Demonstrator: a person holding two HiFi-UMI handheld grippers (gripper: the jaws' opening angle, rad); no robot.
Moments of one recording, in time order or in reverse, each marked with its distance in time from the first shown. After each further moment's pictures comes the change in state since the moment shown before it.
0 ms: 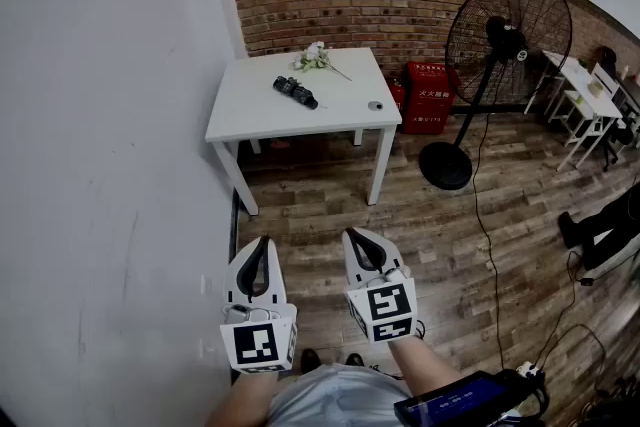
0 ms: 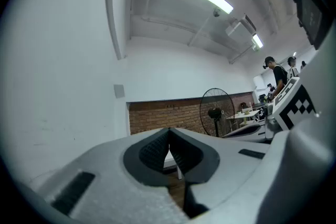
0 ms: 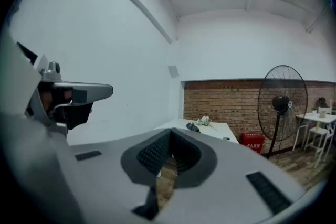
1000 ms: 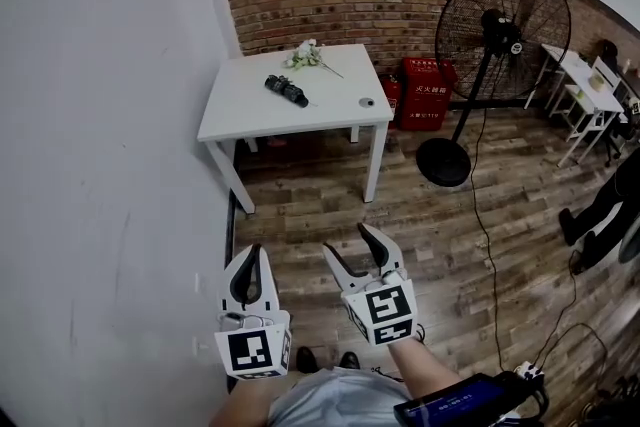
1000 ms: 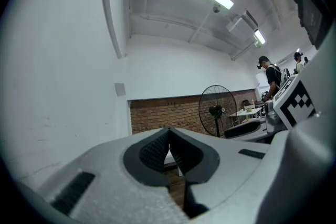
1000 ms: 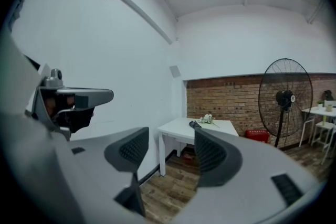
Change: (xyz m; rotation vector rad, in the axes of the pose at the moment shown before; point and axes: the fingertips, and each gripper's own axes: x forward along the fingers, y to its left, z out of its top) left arm -0.006 -0.033 -0.007 -0.001 0.040 0.037; right arm -0.023 -0.026 -0.014 0.025 0.007 0.061
